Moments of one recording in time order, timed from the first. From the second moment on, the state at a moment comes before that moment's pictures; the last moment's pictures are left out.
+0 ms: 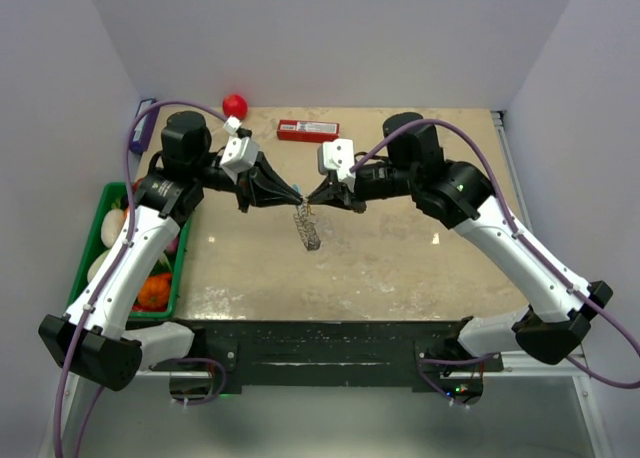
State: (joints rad) left arm -0.34 1.21 1.30 -0.35 1.38 0.30; right arm 0.77 1.36 1.64 -0.69 -0.68 -0.56
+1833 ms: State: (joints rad) left arm -0.39 1.26 1.21 -0.37 1.00 0.39; right arm 0.65 1.30 1.43 -0.78 -0.43 -0.68
